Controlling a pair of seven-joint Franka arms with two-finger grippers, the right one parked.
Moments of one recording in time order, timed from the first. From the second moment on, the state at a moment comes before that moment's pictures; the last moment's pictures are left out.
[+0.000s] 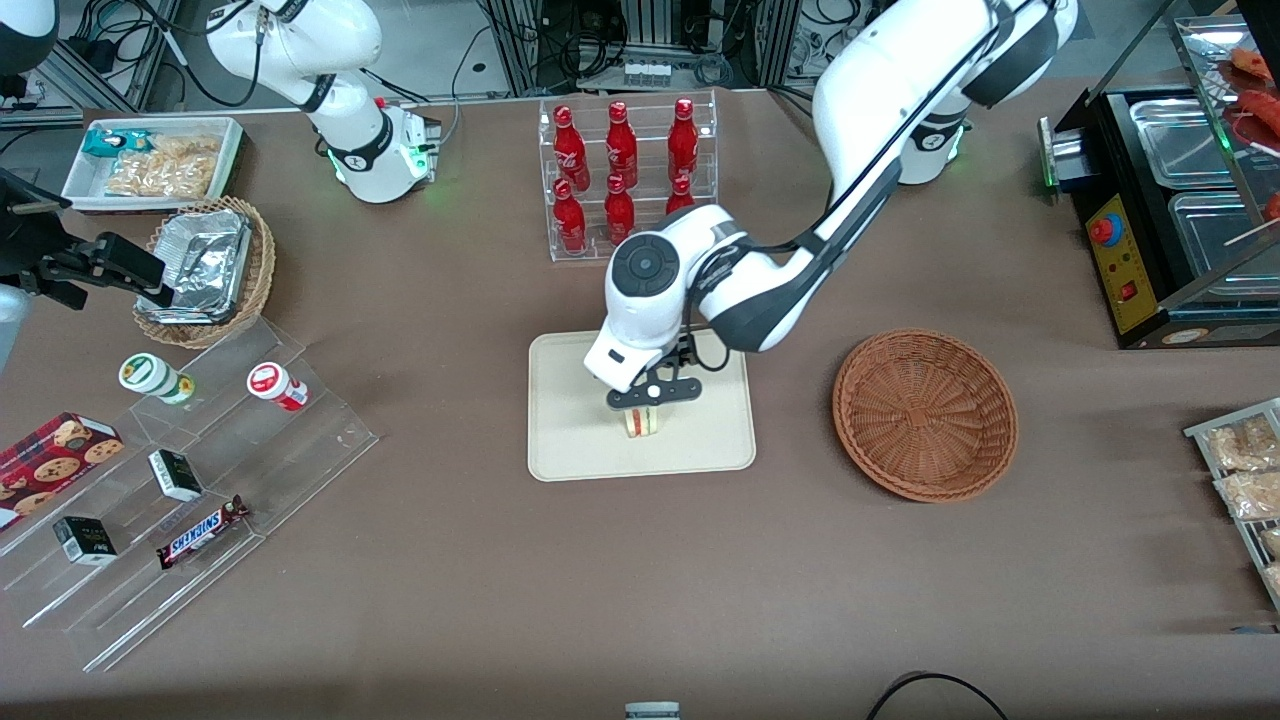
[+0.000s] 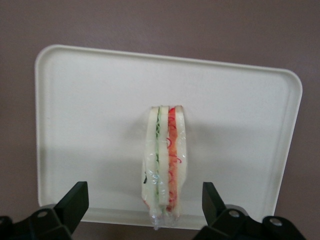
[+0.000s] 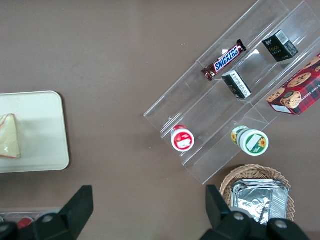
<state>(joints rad) -0.45 0.69 -0.45 -1.39 0.28 2.03 -1.07</state>
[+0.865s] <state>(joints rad) -0.23 0.49 -0.36 -1.56 0.27 1.83 -0.92</state>
